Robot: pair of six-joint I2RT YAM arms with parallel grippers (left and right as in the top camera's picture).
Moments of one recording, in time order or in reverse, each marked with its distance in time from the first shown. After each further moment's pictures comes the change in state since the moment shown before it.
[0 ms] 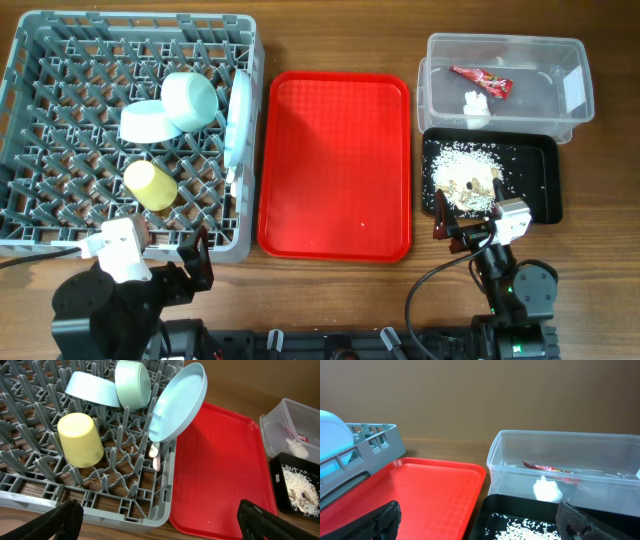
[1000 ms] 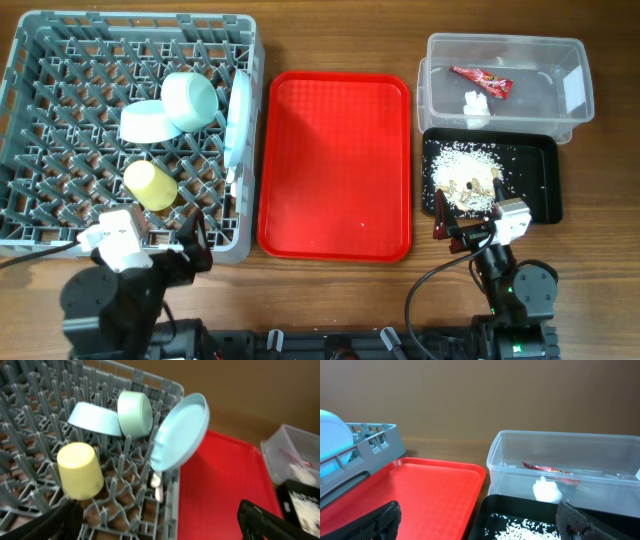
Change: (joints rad) left arm 0.029 -0.069 -0.167 0.256 -0.009 0.000; right arm 0.000 0.000 0.000 0.002 0.000 -0.005
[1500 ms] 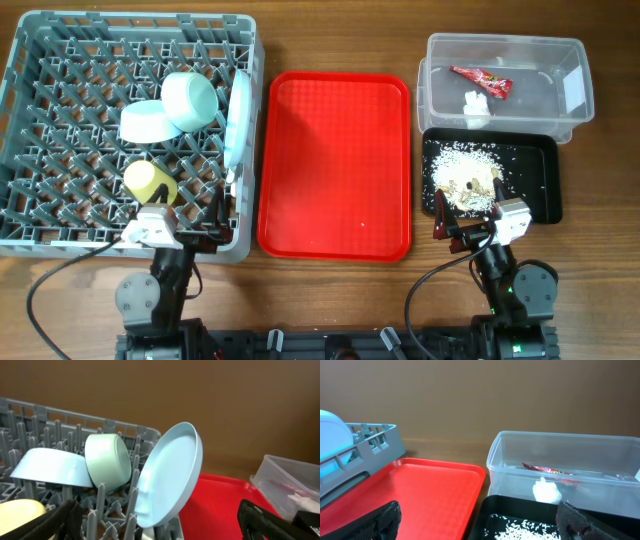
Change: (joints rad) left arm 0.016 -0.262 -0.687 0.844 0.116 0.007; right arm 0.000 0.000 0.000 0.002 0.000 -0.001
